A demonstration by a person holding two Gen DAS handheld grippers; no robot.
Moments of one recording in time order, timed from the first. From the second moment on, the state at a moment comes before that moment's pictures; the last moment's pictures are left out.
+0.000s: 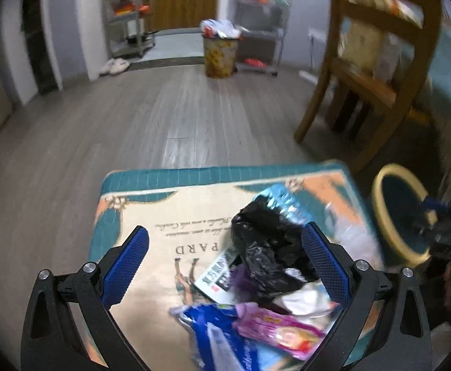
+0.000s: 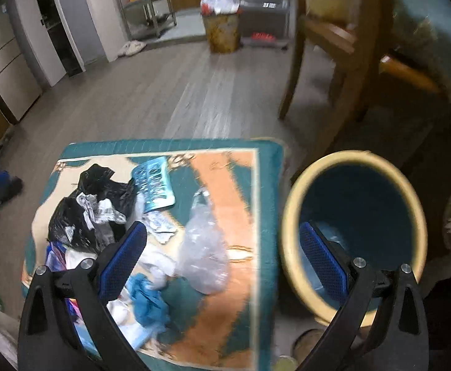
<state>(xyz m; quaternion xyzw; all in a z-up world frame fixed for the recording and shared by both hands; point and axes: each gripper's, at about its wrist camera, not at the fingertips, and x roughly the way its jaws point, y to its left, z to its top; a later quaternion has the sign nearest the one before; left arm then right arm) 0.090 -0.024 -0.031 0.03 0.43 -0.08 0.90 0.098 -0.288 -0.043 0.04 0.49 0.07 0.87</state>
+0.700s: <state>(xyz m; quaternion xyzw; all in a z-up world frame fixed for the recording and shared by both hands) 0.132 -0.055 -0.108 0.05 0.56 -0.13 0.82 0.126 -0.256 -0.125 0.00 0.61 0.09 0.79</state>
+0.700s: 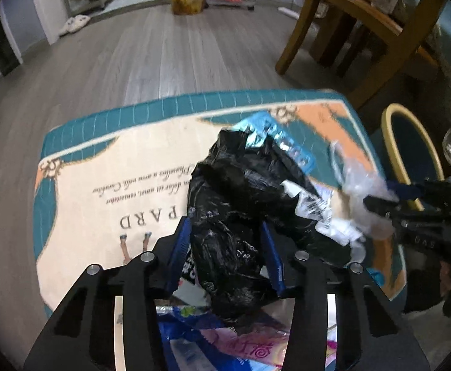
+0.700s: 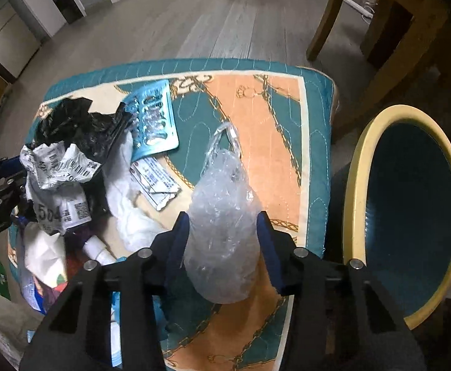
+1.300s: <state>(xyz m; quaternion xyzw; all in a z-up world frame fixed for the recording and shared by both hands) 0.124 -0.053 -0.086 0.05 0.53 -0.14 0.83 0.128 -0.254 -0.115 0.02 0.59 0.10 0.80</state>
